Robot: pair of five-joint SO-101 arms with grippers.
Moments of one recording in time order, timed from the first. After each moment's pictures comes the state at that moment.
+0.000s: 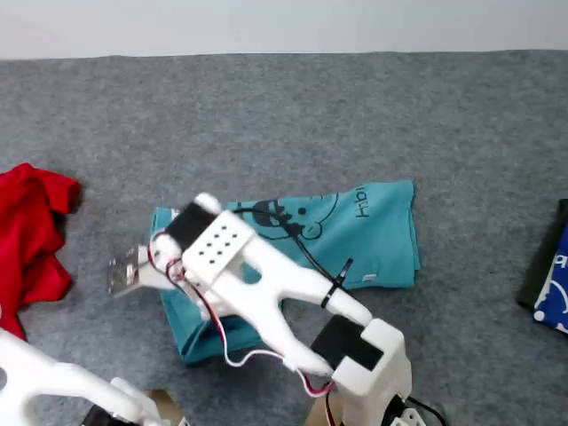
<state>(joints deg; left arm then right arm) -66.0 -32.6 23.2 92.8 -26.1 -56.9 18.0 -13.2 100.5 45.8</state>
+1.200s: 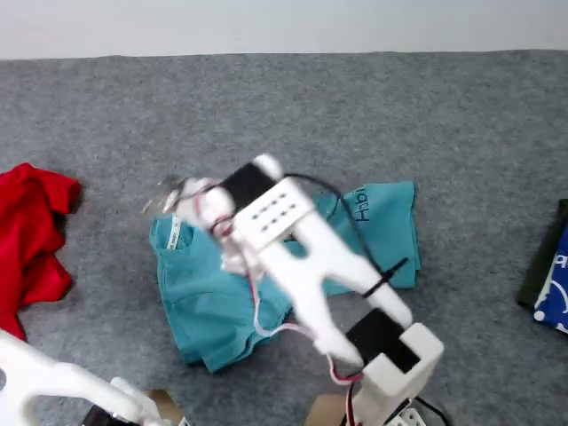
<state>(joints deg) -66.0 -32.6 20.0 92.9 -26.1 -40.8 10.8 -15.5 100.5 32.0</state>
